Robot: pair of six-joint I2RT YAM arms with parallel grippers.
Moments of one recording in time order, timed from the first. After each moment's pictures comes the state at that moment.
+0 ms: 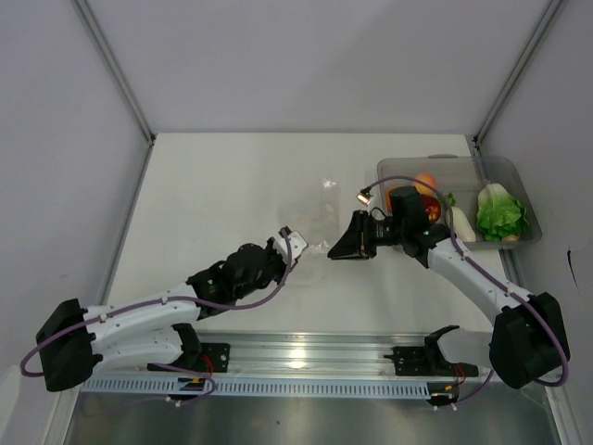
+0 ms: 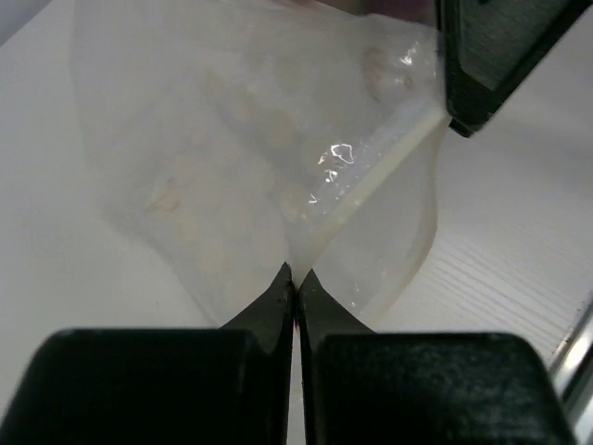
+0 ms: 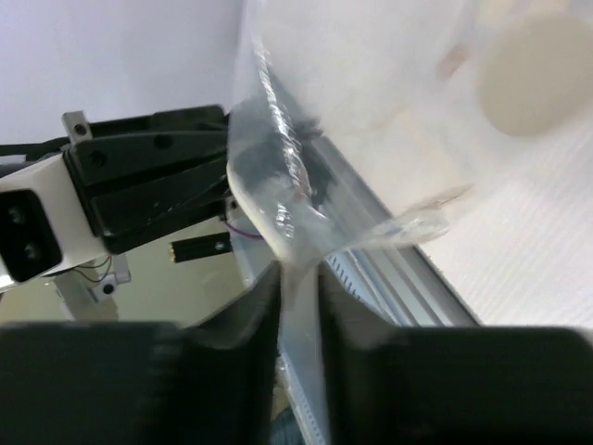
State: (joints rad) left arm -1.01 1.04 0.55 0.16 -0.18 0.12; right arm 0.43 1.22 0.80 -0.22 -0.92 0.78
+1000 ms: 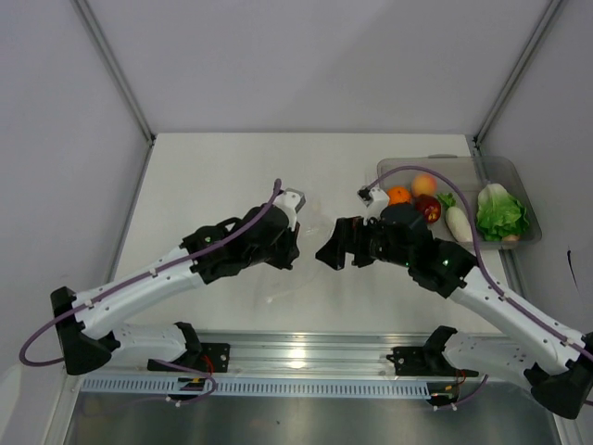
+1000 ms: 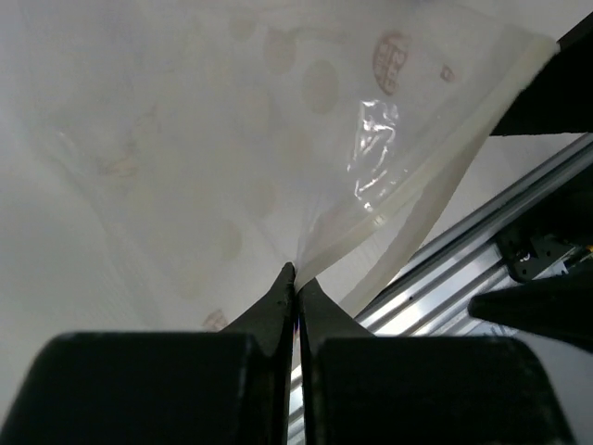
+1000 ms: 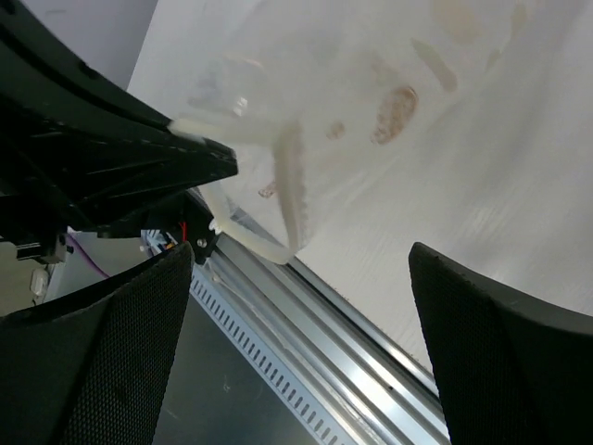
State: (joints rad) left arm -1.01 1.17 1.18 -0.71 -0.20 -0.49; right arm 0.80 0.99 0.99 -0.49 -0.17 0.59
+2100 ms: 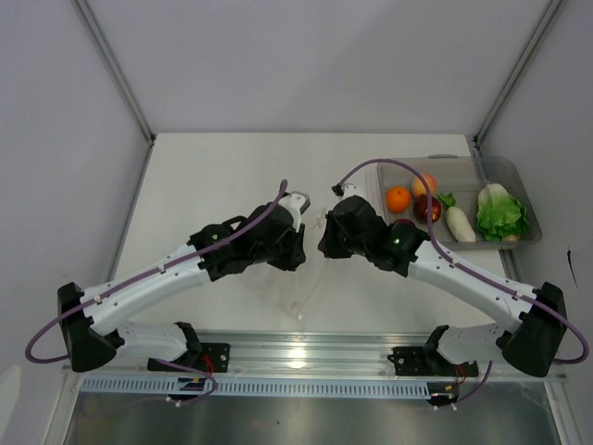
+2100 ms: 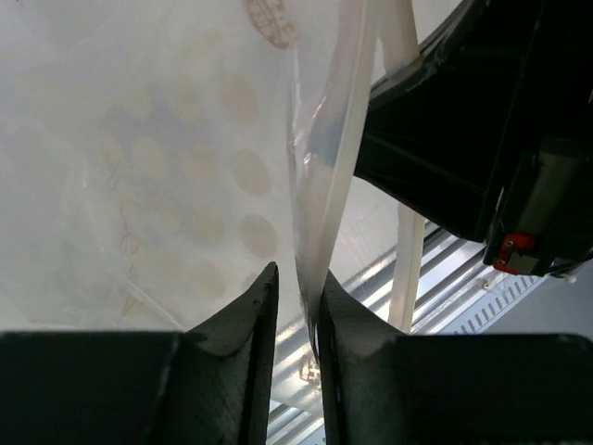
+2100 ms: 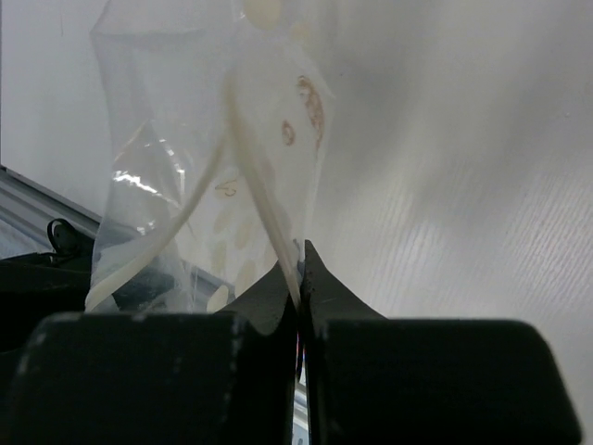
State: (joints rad) left arm -0.99 1.22 1.17 -0.72 -0.12 -0.51; right arm 0.91 1.28 1.13 -0.54 0.14 0.71
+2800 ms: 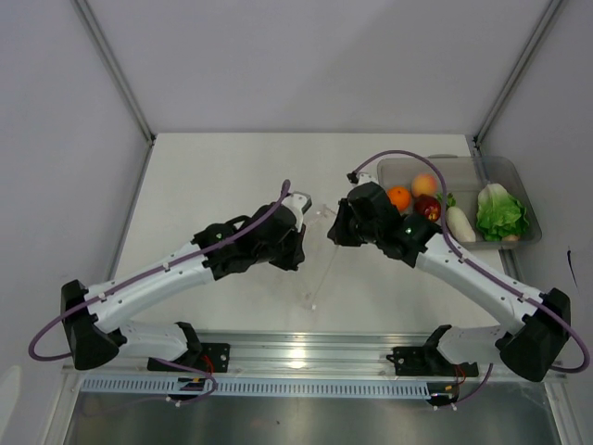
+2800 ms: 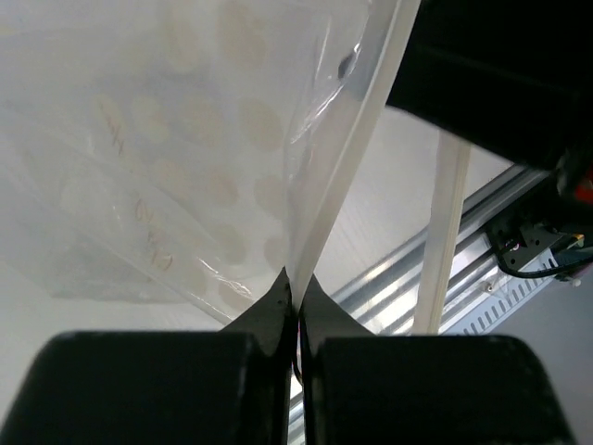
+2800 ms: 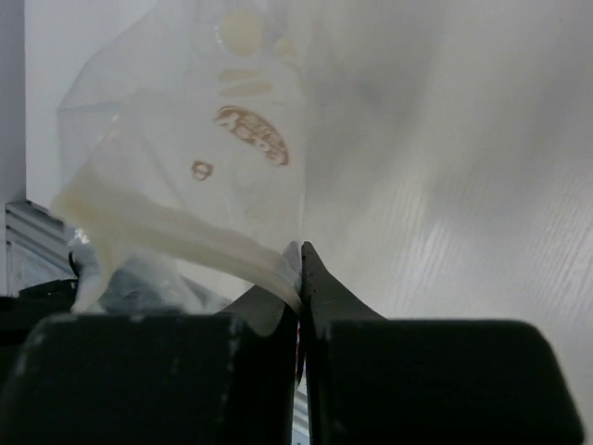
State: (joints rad) left arm -0.99 1.23 1.15 -0.68 -0.12 -0.52; right arm 0.83 1.26 1.15 -0.58 0.11 0.72
